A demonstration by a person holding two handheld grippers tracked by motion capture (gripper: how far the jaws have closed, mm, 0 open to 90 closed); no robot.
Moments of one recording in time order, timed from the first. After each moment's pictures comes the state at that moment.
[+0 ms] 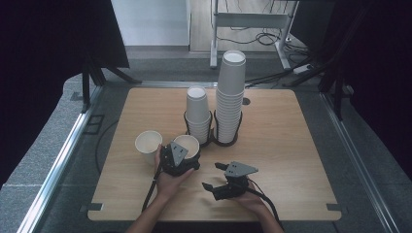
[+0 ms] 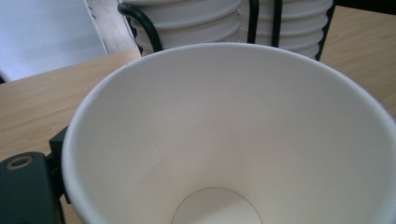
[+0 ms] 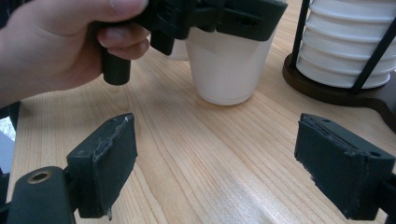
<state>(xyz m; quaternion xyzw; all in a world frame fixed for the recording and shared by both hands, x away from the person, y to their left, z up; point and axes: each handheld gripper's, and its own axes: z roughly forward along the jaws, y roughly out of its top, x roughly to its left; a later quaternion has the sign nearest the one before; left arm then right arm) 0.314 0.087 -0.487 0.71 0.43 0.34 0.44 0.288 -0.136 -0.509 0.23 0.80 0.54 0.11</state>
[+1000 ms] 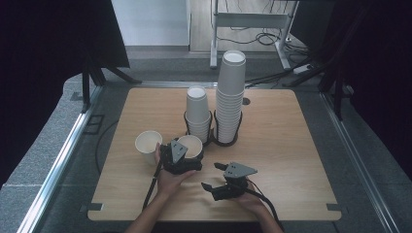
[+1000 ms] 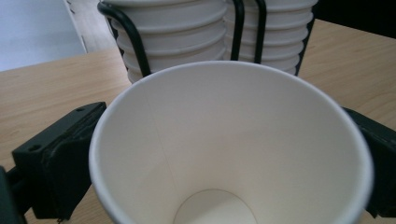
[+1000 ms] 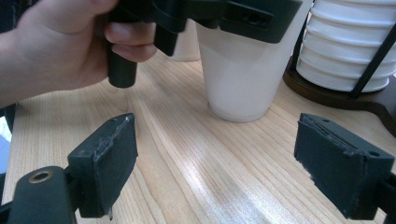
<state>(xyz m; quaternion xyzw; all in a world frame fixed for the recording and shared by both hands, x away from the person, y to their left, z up) 0.317 0.086 -0.483 0.71 0.43 0.31 0.47 0.287 -0.133 -0.510 0.23 0.80 0.54 0.12</state>
